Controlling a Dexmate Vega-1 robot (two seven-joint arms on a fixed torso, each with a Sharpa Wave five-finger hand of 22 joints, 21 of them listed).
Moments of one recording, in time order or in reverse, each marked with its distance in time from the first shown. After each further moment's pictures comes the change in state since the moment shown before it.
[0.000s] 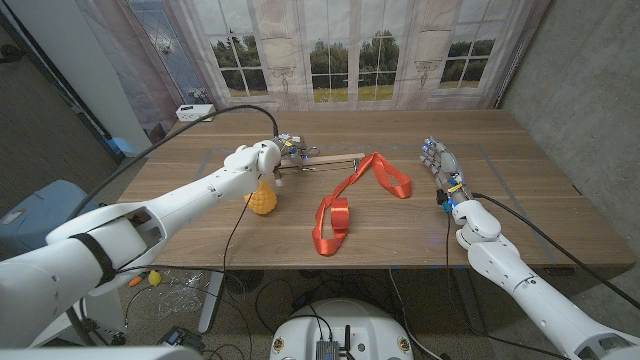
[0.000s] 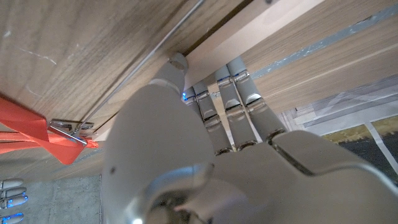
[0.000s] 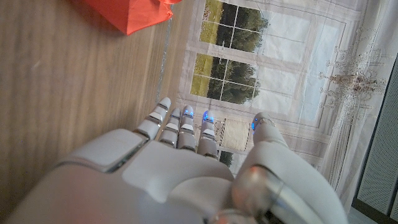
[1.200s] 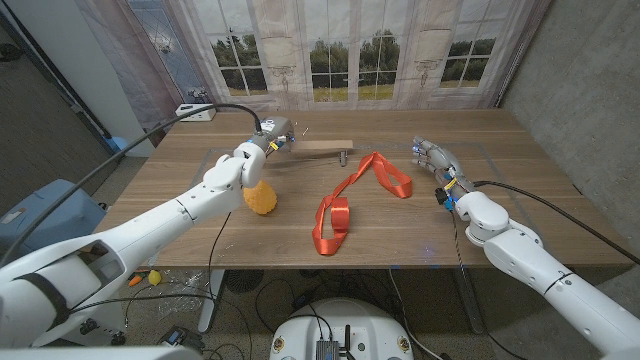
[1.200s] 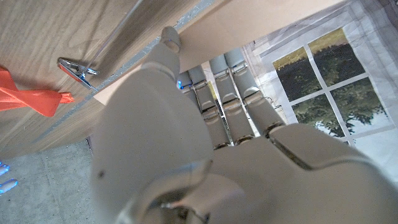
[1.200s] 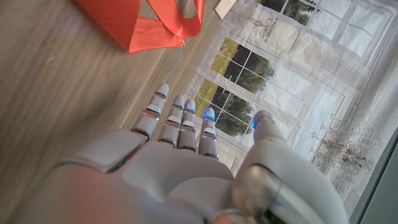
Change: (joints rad) left arm 0.243 0.179 -0.202 -0.393 0.187 0.122 0.258; left_hand 0.016 -0.016 -0.011 0.006 -0.006 0.109 0.052 0.013 0.001 0.074 0.024 0.014 0.087 0.012 -0.013 0.099 0.317 -0.032 -0.001 0.073 0.023; right arm -0.096 -0.220 -0.012 -0.386 -0.168 -0.336 -0.175; right_hand 0.025 -0.007 0.010 -0.018 0.004 0.030 0.002 0.000 0.002 0.080 -0.009 0.014 0.005 0.175 0.000 0.065 0.016 0.117 0.059 0.047 0.010
